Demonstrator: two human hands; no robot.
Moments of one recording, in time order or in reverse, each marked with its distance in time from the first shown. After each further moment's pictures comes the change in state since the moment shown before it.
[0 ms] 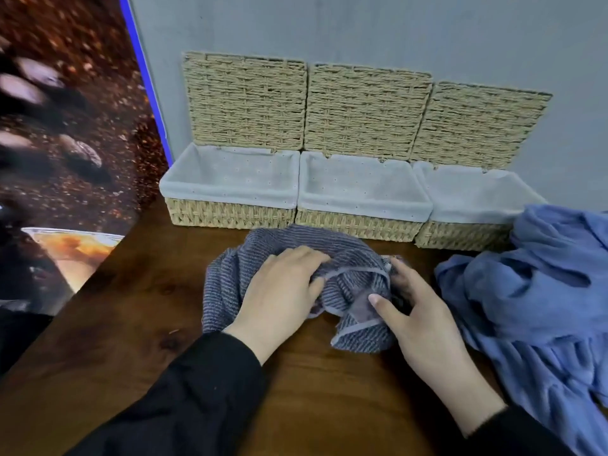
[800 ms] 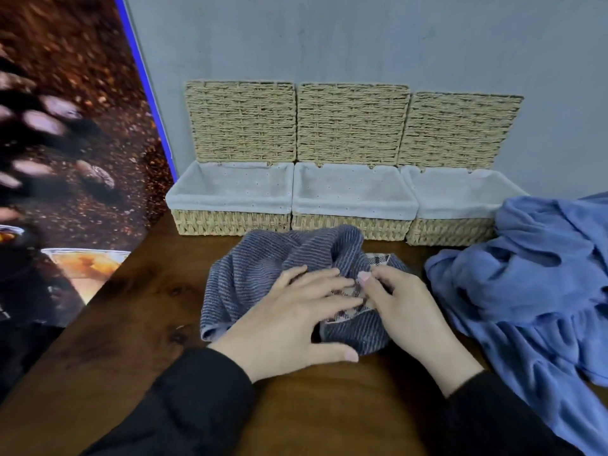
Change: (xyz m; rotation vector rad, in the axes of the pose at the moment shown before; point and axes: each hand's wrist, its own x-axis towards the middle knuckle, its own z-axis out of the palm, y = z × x) left_hand -0.037 0.022 -0.024 -0.008 -0.243 0.370; right_hand 0.008 -0.004 0.001 -0.039 -0.036 -0.169
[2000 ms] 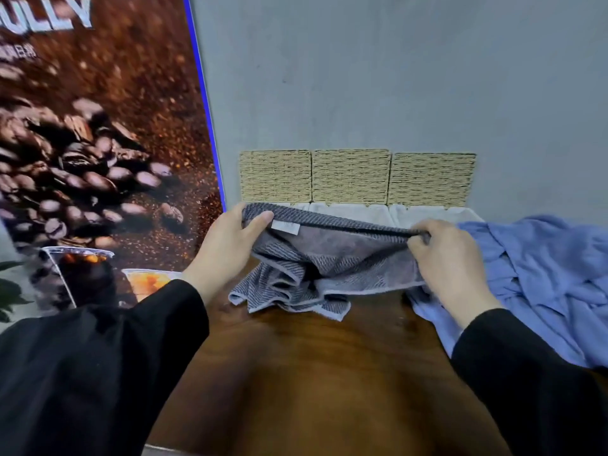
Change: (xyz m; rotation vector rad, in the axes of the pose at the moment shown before) left_hand -0.049 0.053 -0.126 -0.231 0.698 -0.546; right_hand -0.040 -0.059 -0.127 -0.329 0.362 -0.105
